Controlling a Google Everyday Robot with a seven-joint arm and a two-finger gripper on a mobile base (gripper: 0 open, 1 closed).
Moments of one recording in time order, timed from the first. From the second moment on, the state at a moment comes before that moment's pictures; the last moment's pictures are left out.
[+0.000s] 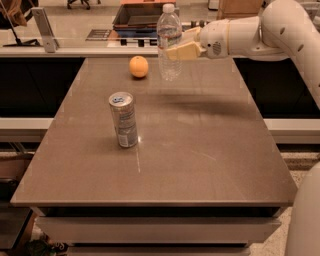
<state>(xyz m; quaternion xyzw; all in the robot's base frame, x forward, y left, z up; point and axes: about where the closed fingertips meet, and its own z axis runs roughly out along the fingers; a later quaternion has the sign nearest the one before) 0.716 -0.051 0.966 -0.49 0.63 0.31 0.53</state>
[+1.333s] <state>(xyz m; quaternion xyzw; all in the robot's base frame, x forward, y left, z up) 0.771 -0.066 0.899 -0.44 0.65 0.28 0.55</state>
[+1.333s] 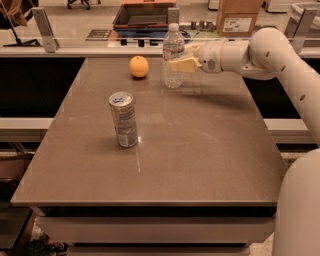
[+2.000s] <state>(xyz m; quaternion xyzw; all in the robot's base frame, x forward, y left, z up) 0.784 -0.047 0.892 -0.44 0.65 0.30 0.54</state>
